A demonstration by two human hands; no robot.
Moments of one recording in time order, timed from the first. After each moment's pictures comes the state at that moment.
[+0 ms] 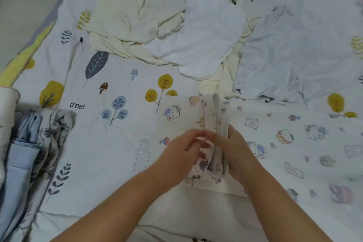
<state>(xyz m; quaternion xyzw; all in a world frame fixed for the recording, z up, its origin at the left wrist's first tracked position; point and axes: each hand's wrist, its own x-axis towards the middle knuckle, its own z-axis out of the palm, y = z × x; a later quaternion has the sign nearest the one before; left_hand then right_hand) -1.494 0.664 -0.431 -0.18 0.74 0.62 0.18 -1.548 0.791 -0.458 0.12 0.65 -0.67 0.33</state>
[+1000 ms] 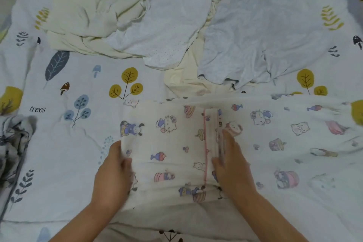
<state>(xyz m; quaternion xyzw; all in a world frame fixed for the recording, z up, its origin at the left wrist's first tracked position) -1.437 0.659 -0.503 -0.30 0.90 0.30 0.04 -1.508 0.897 -0.507 0.02 0.90 -0.37 0.22</state>
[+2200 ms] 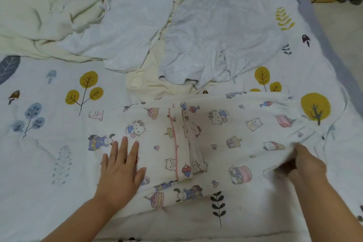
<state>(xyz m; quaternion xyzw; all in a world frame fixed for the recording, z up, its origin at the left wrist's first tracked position) -1.465 0.726 -0.545 -0.08 0.97 0.12 0.21 -1.565 1.101 -0.510 0.61 0.55 -0.57 -0.01</state>
